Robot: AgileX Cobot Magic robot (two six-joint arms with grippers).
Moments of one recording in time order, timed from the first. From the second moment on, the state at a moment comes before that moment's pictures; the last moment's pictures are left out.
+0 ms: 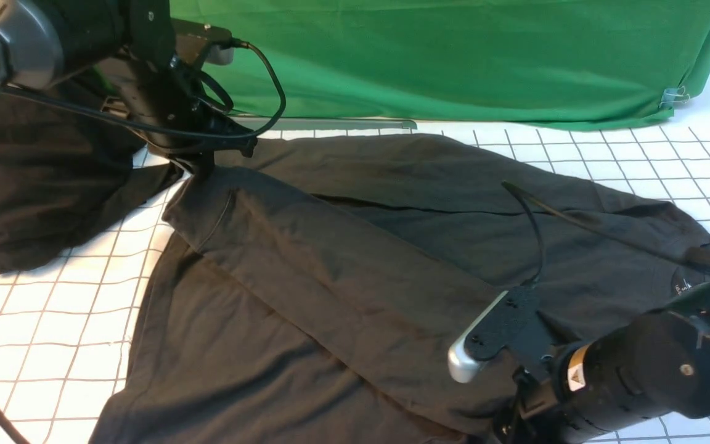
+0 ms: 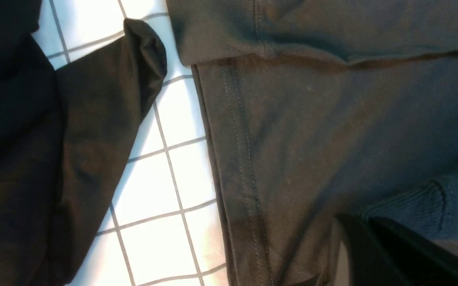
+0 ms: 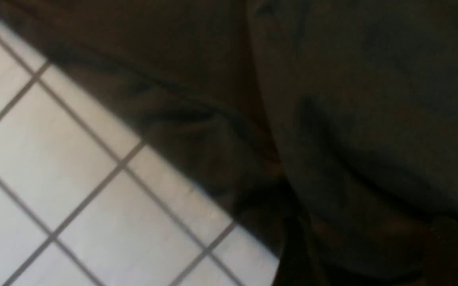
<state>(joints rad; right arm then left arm) 0.67 1.55 -0.71 0.19 0.41 -0.26 -0.23 1.96 -1.70 0.11 0.93 -0.02</state>
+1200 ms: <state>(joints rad) 0.74 1.34 -0.59 0.22 0.66 -0.07 -0.23 1.96 -1.70 0.07 1.09 0.00</state>
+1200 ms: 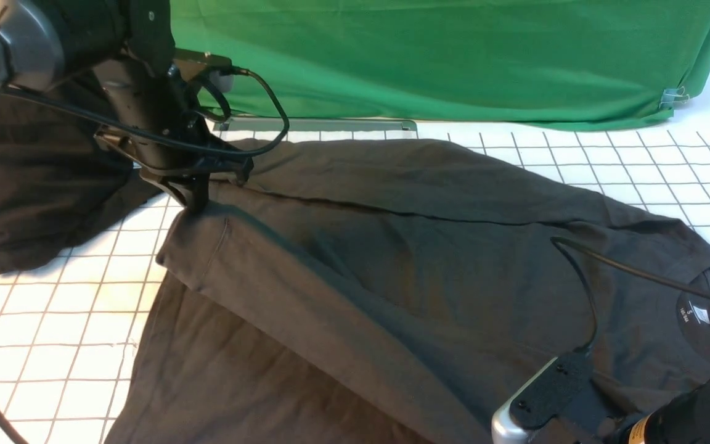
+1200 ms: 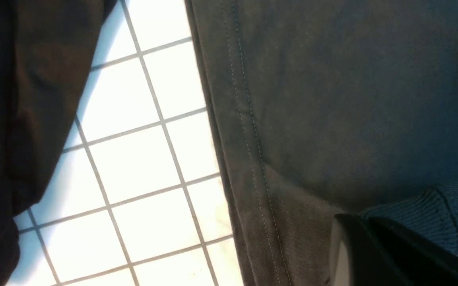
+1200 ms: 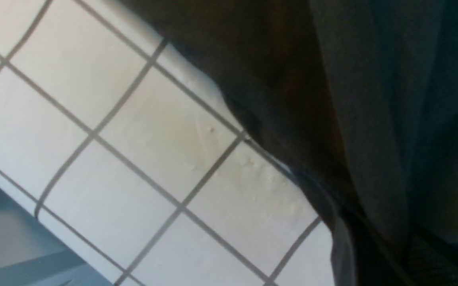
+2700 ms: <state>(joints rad) 0.75 1.07 -0.74 0.21 0.71 0.06 -0.13 2.26 -1.75 0.11 0.48 -0.18</state>
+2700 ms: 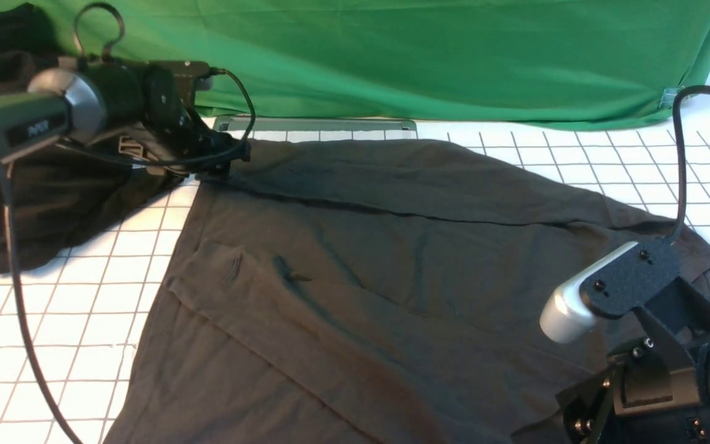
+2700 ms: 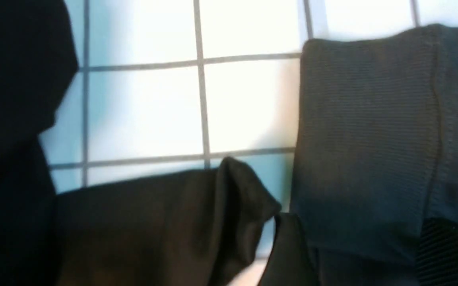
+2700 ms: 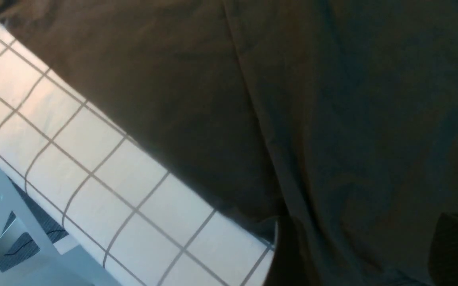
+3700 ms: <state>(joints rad) 0.75 1.07 -0.74 0.18 0.71 0.06 -0.13 2.17 -1.77 0.11 0.51 -0.15</state>
